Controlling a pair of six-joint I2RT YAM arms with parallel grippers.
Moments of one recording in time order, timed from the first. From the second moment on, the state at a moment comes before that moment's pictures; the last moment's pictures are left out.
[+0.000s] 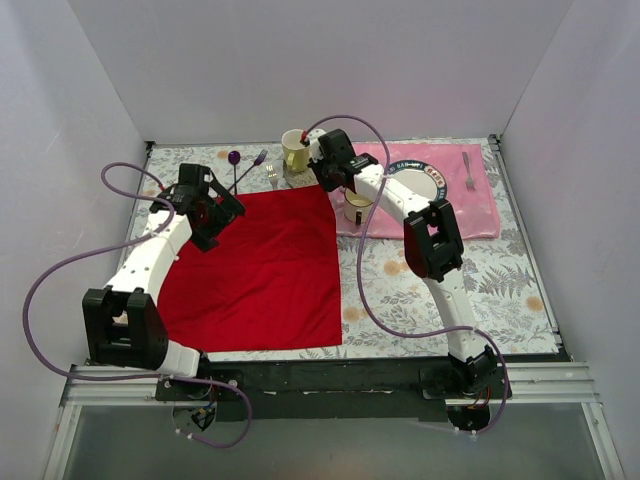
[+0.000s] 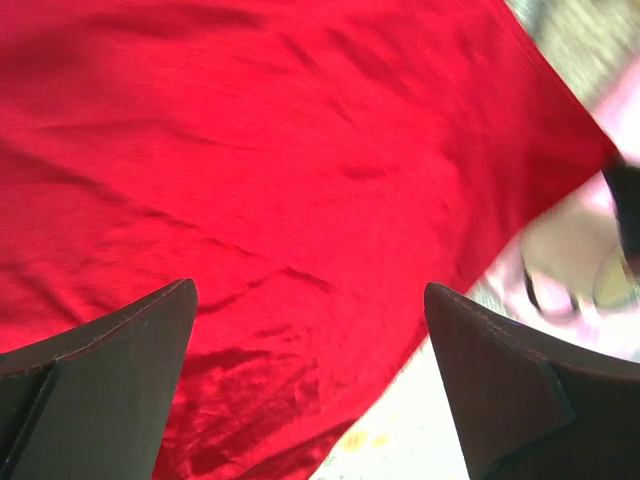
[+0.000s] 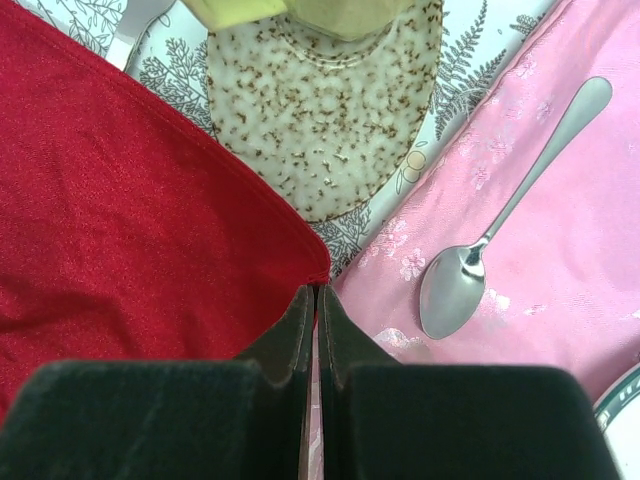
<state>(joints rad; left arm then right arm) -0.12 1.41 1.16 -0.71 -0.02 -0.88 0.59 2.36 2.11 -0.48 -0.01 -0.10</state>
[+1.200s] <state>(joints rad) 0.45 1.14 0.81 -1.26 -0.34 -1.34 0.84 1.86 1.64 -0.46 -0.17 0.06</state>
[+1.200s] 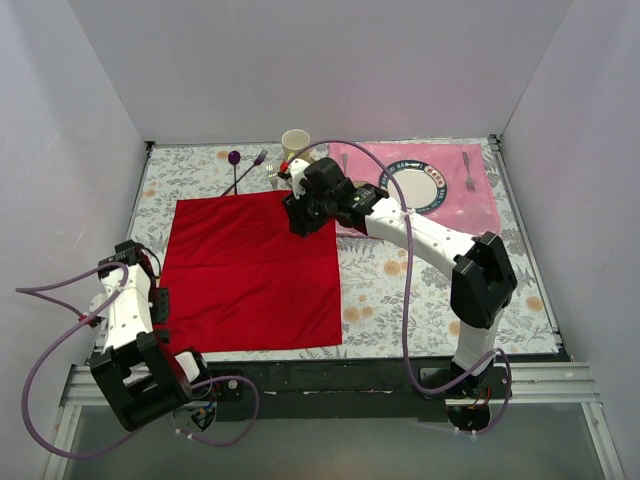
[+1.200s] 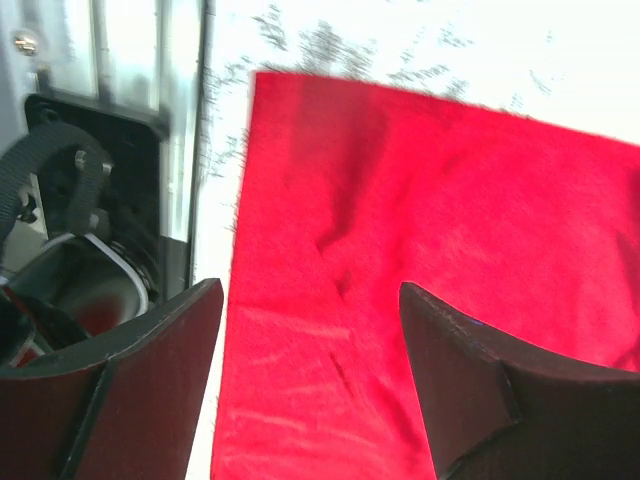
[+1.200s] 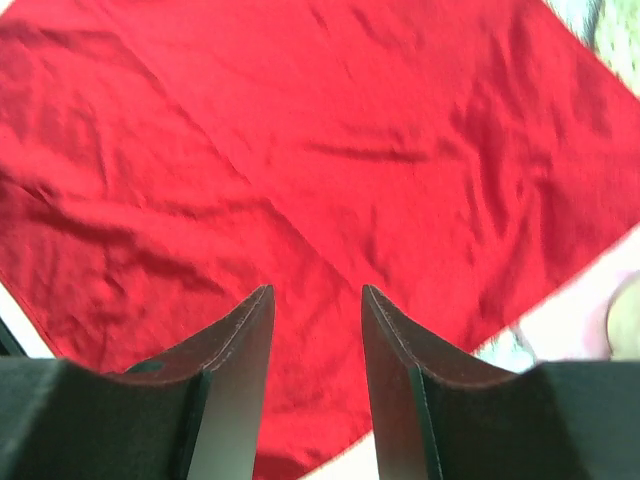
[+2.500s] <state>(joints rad) 0.60 0.93 0.45 -0.85 -0.49 -1.35 0.83 1.68 1.34 -0.35 -0.17 0.05</state>
